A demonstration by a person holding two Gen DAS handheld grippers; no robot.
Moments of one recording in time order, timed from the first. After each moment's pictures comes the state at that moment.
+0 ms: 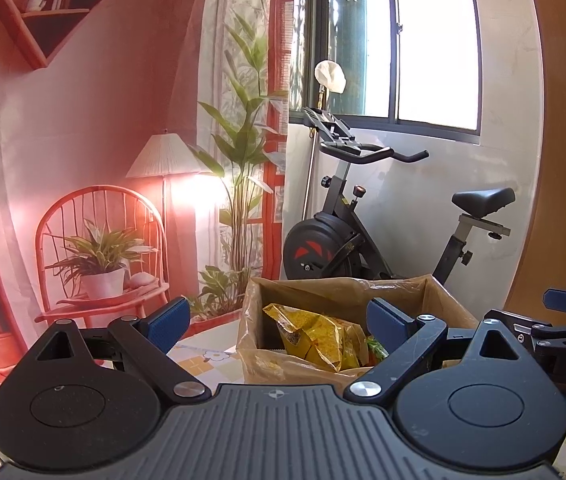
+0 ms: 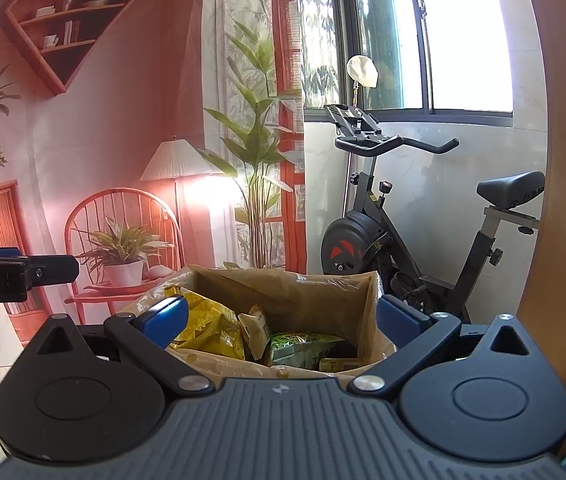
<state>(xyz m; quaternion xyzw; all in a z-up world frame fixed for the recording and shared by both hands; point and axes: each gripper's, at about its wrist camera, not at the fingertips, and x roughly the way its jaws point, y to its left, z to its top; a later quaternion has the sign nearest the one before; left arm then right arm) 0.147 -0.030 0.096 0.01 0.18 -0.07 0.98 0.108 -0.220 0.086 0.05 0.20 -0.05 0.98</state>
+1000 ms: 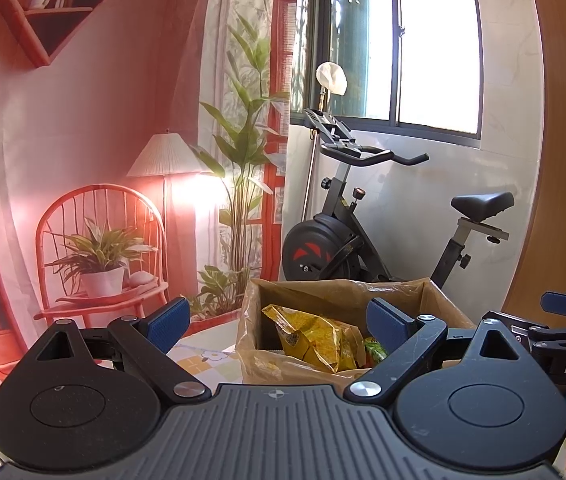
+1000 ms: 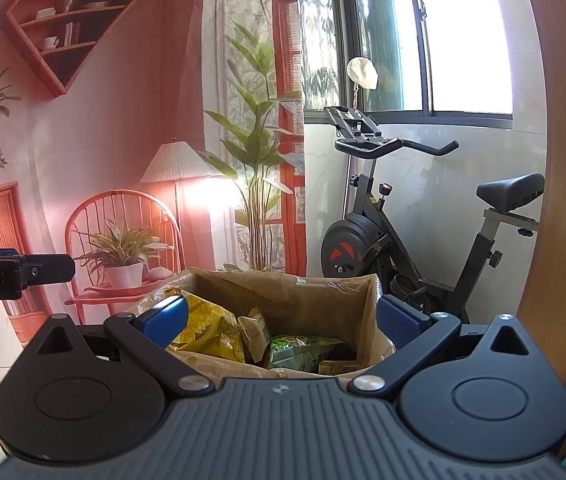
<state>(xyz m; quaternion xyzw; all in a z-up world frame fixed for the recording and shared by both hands) 0.144 -0.031 0.098 0.01 0.18 -0.07 0.98 0.108 -0.219 0.089 0.05 0.20 -0.05 0.98</state>
